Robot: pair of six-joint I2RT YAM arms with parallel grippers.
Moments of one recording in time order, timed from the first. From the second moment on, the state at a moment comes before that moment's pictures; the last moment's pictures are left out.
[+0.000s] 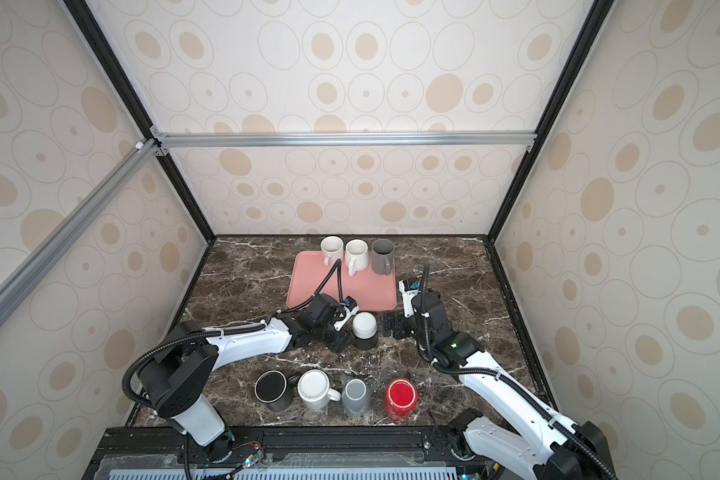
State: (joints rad) left arm -0.79 1.69 0.95 -0.17 0.12 -0.06; right arm 0.52 0.98 0.68 -0.27 0.02 0.30
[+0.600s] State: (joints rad) left arm -0.82 1.70 0.95 -0.12 0.10 -0.02; right arm 0.50 0.98 0.67 -0.27 -0.01 0.30
